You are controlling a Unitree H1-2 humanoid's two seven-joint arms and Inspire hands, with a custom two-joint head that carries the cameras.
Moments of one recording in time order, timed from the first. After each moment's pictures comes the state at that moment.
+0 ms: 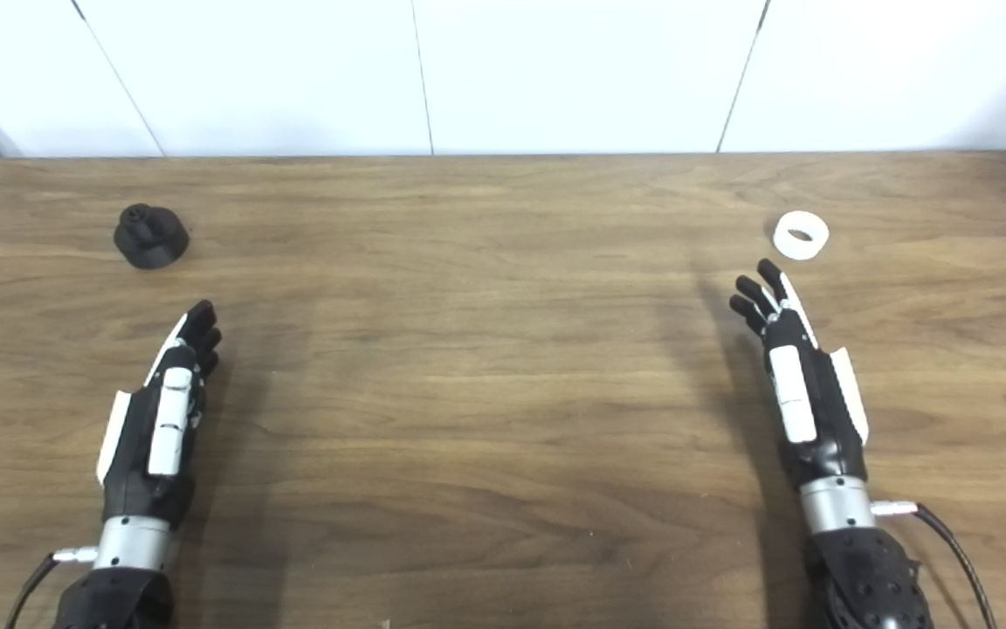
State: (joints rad) left arm 0.27 0.09 0.12 -0.27 -0.08 -0.05 0.00; right arm 0.10 -0.16 -0.10 -0.10 0.02 -0.13 0.09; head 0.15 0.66
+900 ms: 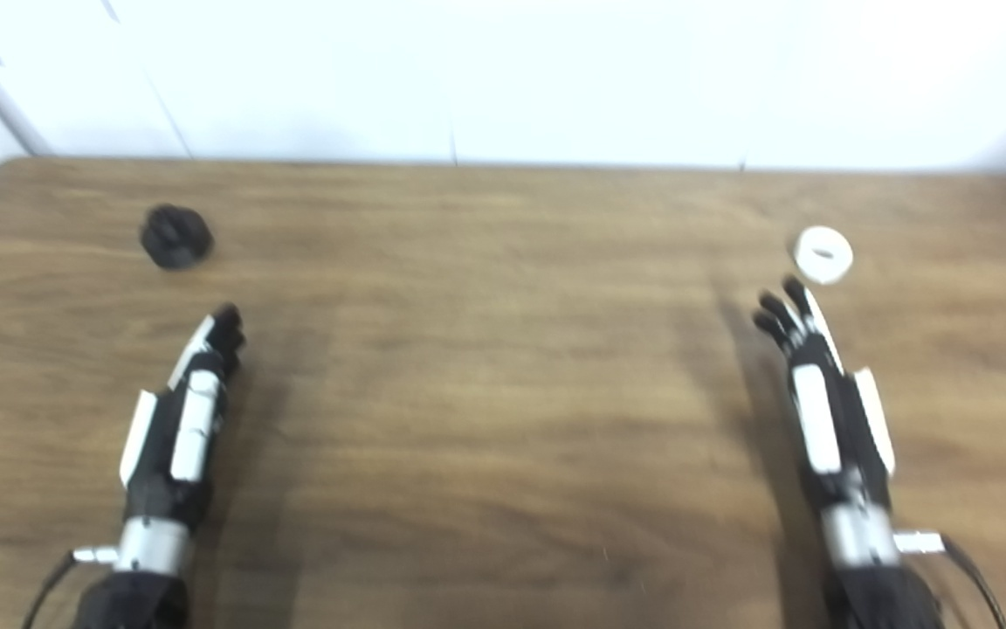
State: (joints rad) left arm 0.27 0.09 0.10 -0.25 -0.06 -0.08 0.00; right arm 0.10 -0.16 -0.10 -0.09 0.04 -0.17 0.10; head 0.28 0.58
